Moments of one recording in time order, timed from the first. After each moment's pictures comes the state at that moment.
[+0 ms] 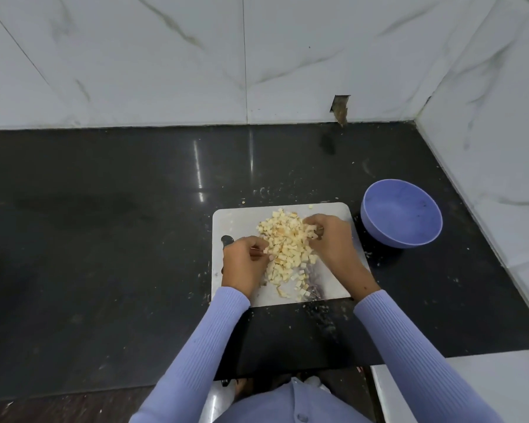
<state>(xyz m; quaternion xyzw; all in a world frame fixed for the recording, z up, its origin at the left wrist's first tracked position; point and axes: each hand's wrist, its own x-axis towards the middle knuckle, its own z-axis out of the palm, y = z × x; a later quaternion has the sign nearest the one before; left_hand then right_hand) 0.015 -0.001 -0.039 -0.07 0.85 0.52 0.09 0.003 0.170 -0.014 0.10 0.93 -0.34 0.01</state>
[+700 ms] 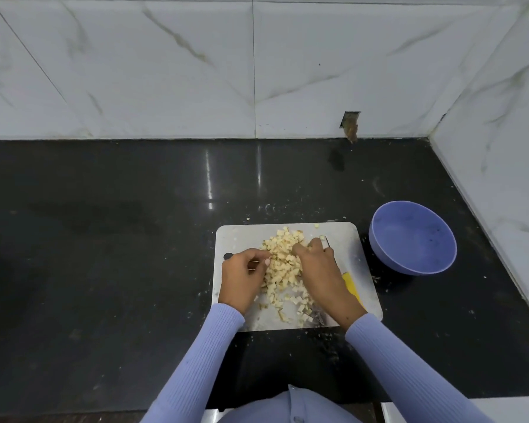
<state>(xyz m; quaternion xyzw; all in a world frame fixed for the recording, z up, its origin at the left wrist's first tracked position) 0.001 -0.004 -0.040 -0.05 0.84 0.54 0.05 -0.001 0.152 -0.035 0.02 0.98 -0.14 0.11</state>
